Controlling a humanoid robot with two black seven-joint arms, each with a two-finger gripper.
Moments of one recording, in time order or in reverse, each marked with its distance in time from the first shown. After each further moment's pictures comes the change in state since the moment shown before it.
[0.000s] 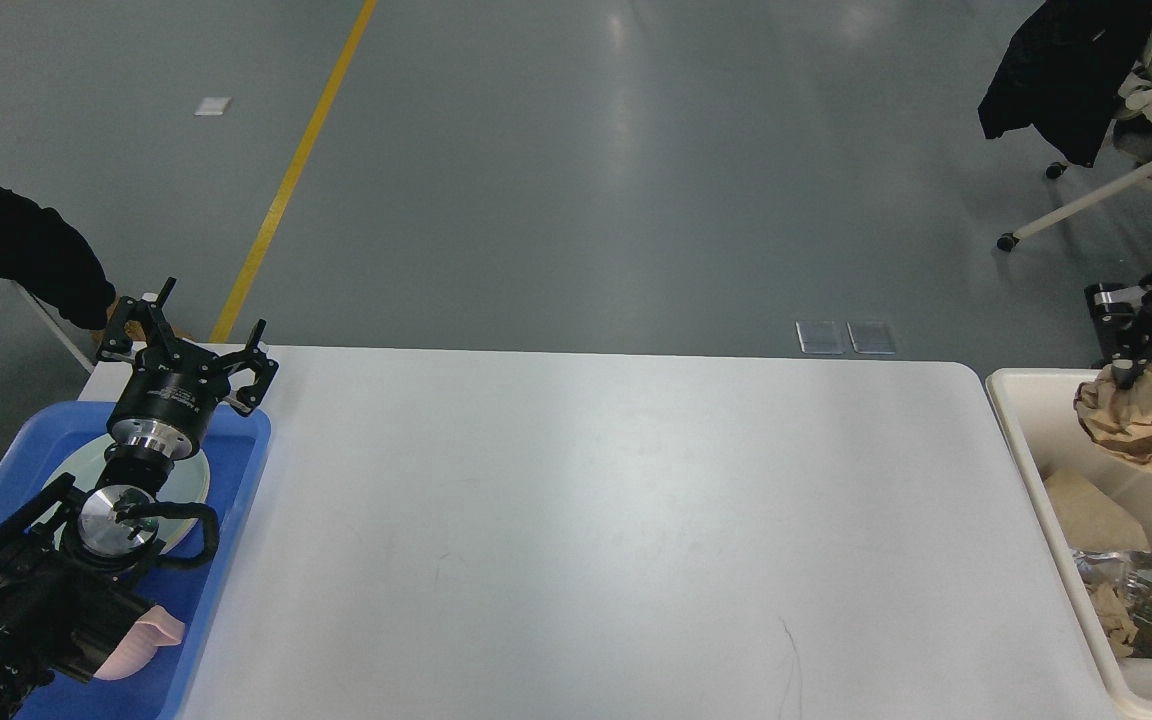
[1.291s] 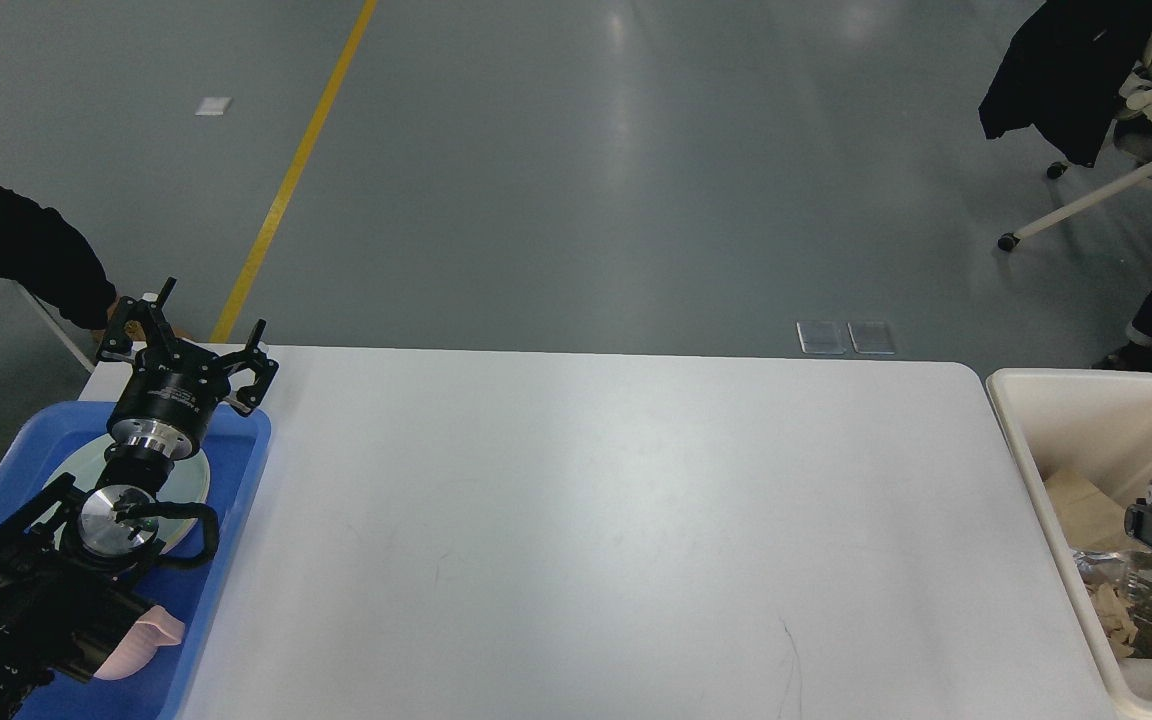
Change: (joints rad) left arm 0.000 0.000 0.000 0.000 0.000 0.000 0.000; right arm -1.134 0.156 0.102 -0.675 -0.115 -0.805 0.009
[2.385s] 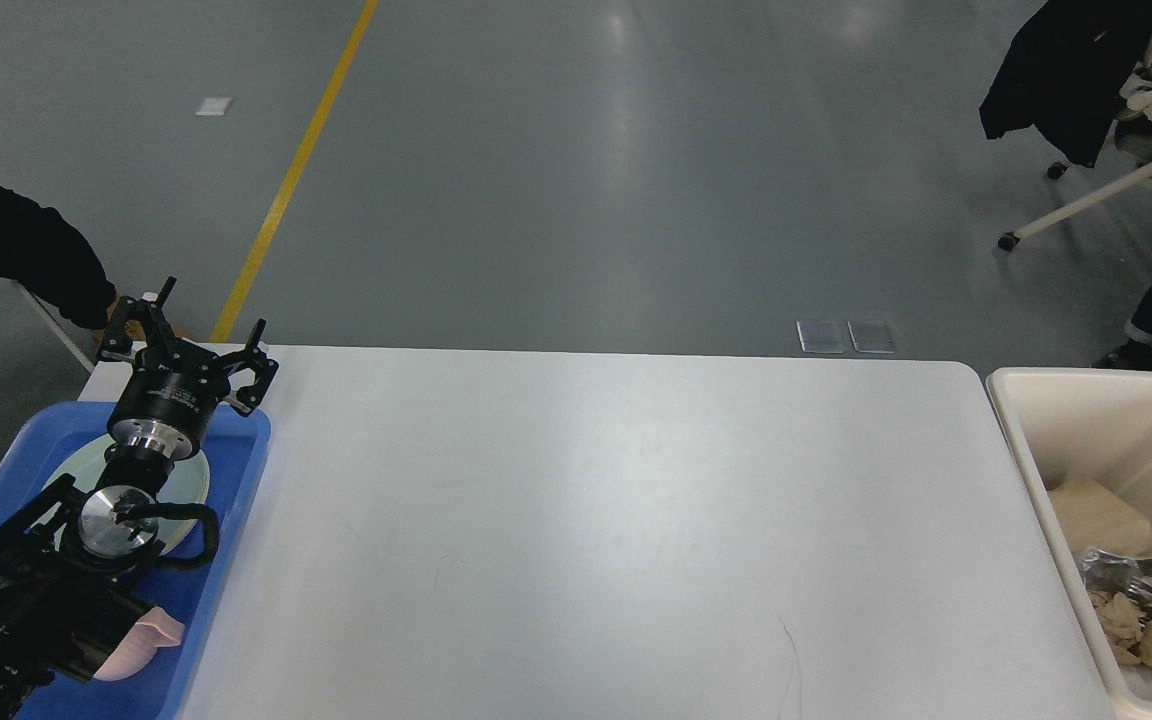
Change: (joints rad) left arm 0.000 0.000 0.000 0.000 0.000 0.000 0.000; right arm 0.775 -0.070 0.191 0.000 0.036 0.255 -0.008
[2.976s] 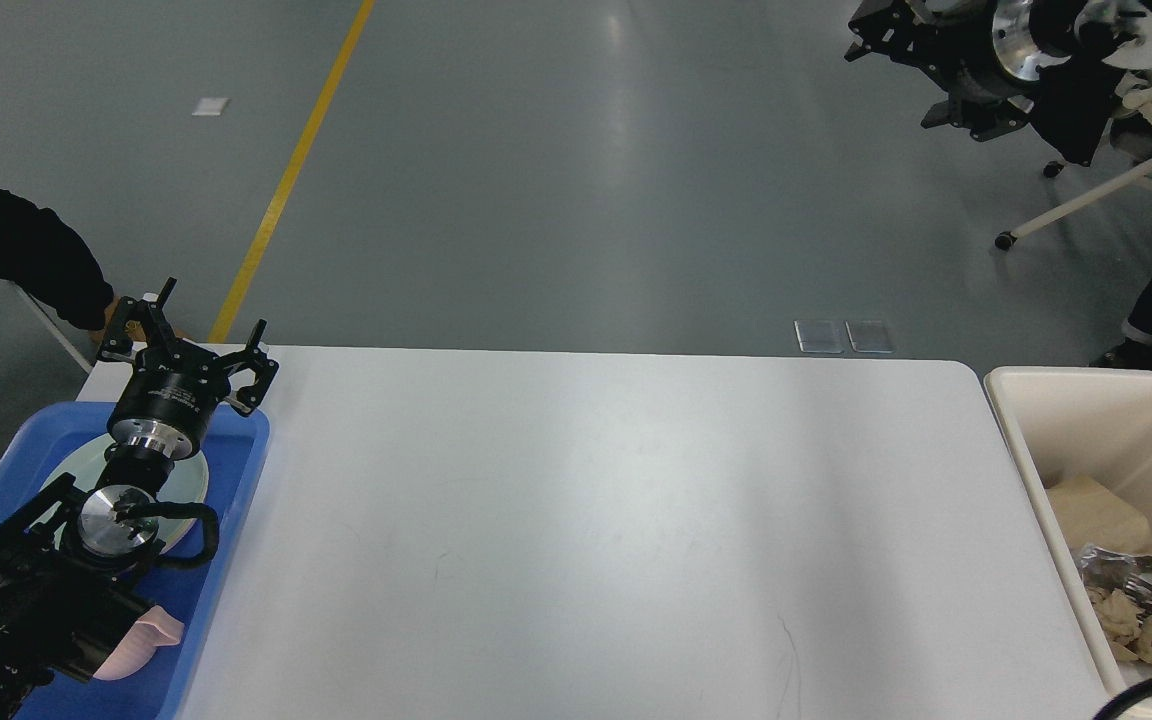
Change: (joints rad) left arm 0.000 0.000 0.000 0.000 0.000 0.000 0.000; right arm -0.162 0.190 0.705 -0.074 0.003 0.147 0.003
